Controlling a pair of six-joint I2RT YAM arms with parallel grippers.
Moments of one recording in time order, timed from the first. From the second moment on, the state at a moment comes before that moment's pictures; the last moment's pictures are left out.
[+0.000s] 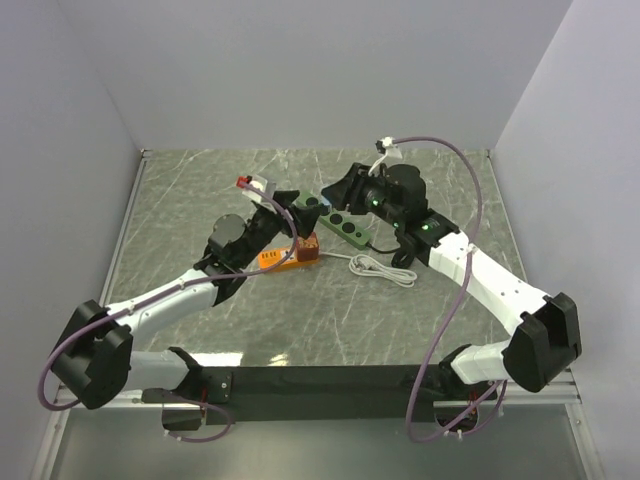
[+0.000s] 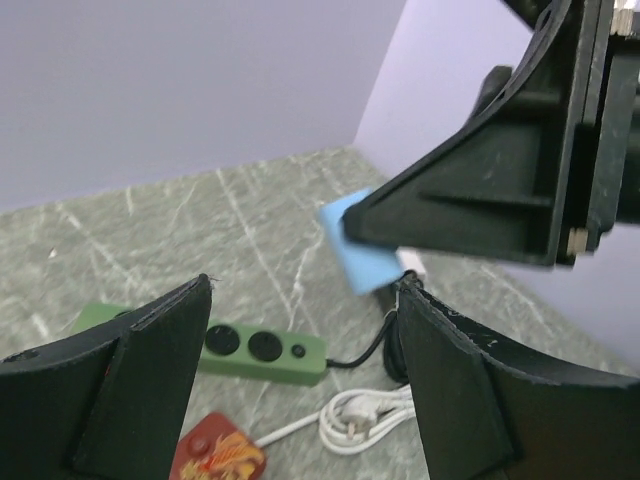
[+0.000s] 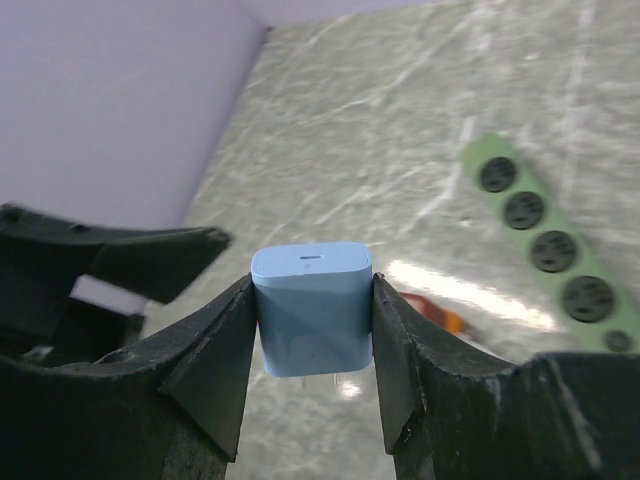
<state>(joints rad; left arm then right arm) -0.65 1.24 0.68 0.74 0.05 -0.30 0.55 1.34 1.11 -0.01 -0.11 0.60</state>
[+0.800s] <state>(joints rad) -0.68 1.29 0.72 0.74 0.02 -0.28 0.65 1.39 1.12 0.14 -0.16 0.64</state>
